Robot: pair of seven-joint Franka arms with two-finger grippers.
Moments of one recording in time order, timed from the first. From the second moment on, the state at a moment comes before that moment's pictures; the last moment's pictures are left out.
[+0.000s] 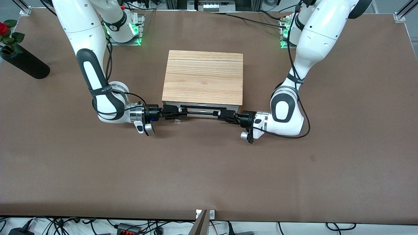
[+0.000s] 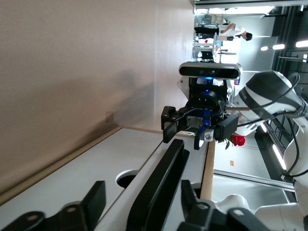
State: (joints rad) left arm -0.35 0.76 -0.06 -1.62 -1.47 1.93 0.70; right arm 0.35 0.66 -0.06 -1.86 1.68 1.79 -0.94
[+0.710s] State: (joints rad) left arm -0.34 0.76 -0.05 -1.67 -1.55 1.86 0.73; right arm 0.36 0.66 -0.07 -1.87 1.68 1.80 -0.94
